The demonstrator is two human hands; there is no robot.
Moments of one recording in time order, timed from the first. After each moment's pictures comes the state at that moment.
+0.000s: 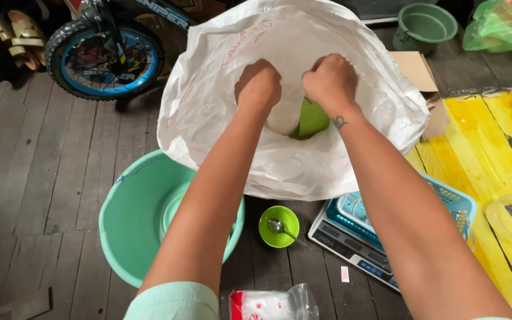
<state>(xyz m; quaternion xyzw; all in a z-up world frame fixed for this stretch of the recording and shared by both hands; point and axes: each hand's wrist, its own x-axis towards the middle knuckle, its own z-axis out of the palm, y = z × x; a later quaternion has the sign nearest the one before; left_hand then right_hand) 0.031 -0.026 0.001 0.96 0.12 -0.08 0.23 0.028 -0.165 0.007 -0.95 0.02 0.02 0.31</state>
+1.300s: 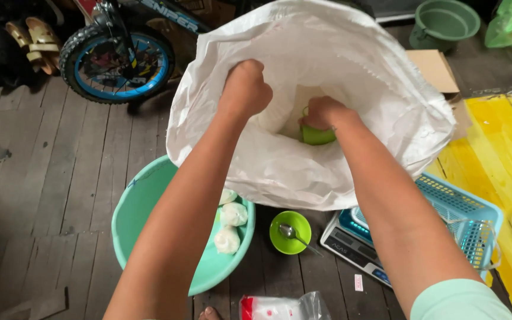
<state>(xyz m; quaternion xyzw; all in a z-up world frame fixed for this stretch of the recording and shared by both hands) 0.040 0.036 -0.016 0.98 0.01 0.05 0.19 0.084 -0.160 -0.081 -0.95 -0.08 0.28 0.06</state>
